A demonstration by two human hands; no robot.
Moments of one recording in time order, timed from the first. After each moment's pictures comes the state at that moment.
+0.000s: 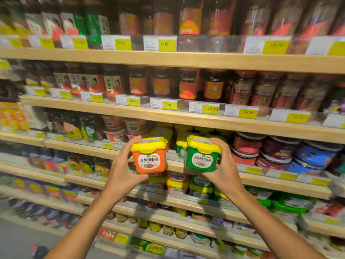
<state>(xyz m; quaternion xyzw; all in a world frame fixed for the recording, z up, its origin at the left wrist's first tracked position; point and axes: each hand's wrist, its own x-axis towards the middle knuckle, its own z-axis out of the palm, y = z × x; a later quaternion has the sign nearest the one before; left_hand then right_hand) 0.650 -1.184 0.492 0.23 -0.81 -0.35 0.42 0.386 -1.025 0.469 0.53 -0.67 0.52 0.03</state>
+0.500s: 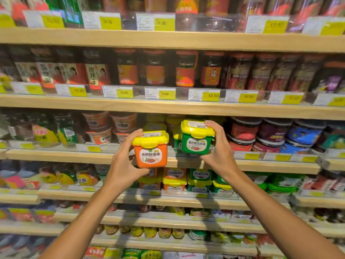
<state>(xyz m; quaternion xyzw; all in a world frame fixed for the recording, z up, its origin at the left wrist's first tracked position) 0.639 -1.240 0.464 0.14 -0.82 -0.39 0.39 0.397 -1.065 0.463 0.52 -0.69 0.48 0.16</state>
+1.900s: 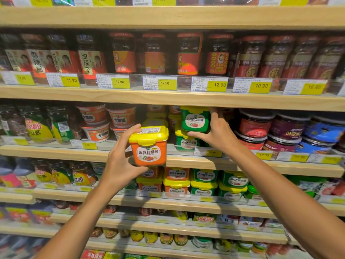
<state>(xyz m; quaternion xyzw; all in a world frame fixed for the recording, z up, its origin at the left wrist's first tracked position) 0.622 -1.246 0.444 0.11 -0.82 -0.36 0.43 0.348 -1.111 0.481 0.50 -0.79 0.31 0.16</state>
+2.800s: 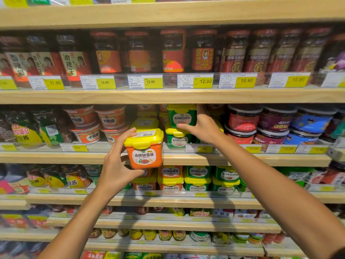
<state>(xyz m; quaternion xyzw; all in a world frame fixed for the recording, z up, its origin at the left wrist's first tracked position) 0.610 -1.242 0.432 0.12 -0.83 -0.36 0.41 0.335 -1.126 0.480 0.49 -0.78 0.39 0.01</state>
